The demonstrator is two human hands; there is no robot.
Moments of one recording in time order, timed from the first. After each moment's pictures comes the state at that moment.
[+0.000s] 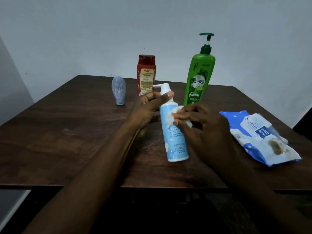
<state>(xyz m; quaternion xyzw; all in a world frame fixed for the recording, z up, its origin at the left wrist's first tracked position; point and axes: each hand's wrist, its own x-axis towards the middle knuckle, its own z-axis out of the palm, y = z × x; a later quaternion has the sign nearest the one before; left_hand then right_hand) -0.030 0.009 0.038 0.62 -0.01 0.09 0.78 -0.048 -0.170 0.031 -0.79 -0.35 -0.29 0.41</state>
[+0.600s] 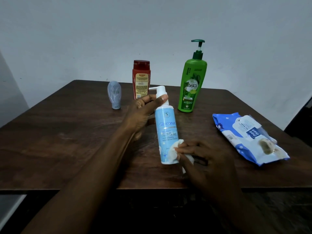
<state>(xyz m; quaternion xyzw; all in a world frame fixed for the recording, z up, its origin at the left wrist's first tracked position) -0.034 0.010 0.037 0.61 -0.03 0.08 0.79 -0.099 -0.197 -0.008 -0.80 -0.32 -0.28 0.43</state>
